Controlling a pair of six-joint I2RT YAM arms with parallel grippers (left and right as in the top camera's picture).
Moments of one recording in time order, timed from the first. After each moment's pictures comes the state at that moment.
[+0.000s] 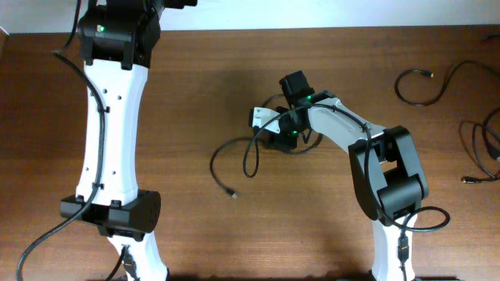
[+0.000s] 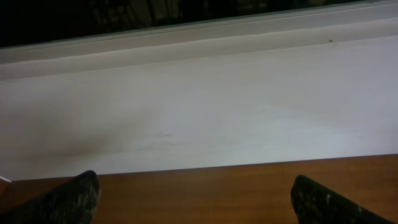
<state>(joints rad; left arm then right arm) -0.17 2.01 2.52 -0.89 -0.17 0.05 0.39 2.18 1.50 -0.61 -0.44 -1.02</state>
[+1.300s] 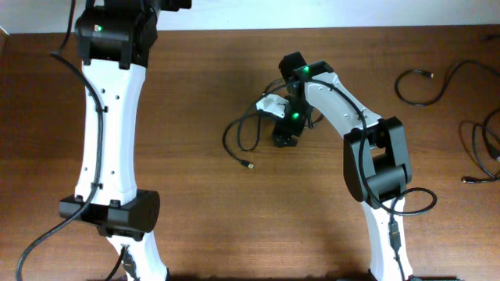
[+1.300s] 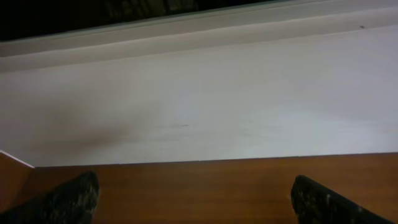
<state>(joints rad) -0.16 2.01 2.52 -0.92 -0.23 0.07 0.36 2.35 1.91 -1.09 -0.25 -0.89</state>
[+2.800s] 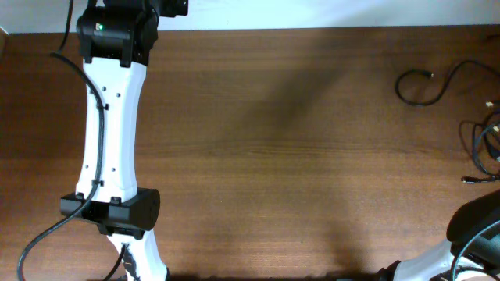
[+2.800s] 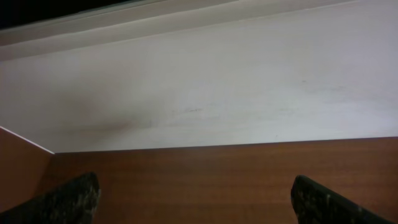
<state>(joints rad) -0.15 2.02 2.52 -0.98 -0.27 0.09 -0.52 1.86 1.84 -1.01 0.41 0.79</state>
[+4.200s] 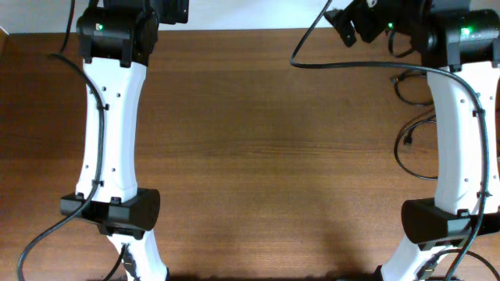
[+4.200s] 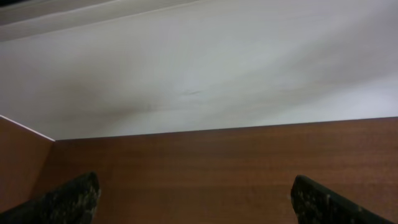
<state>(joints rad) -0.15 2.02 2.52 -1.04 -0.27 0.09 0.10 1.92 2.40 -1.02 -0.38 -0.56</state>
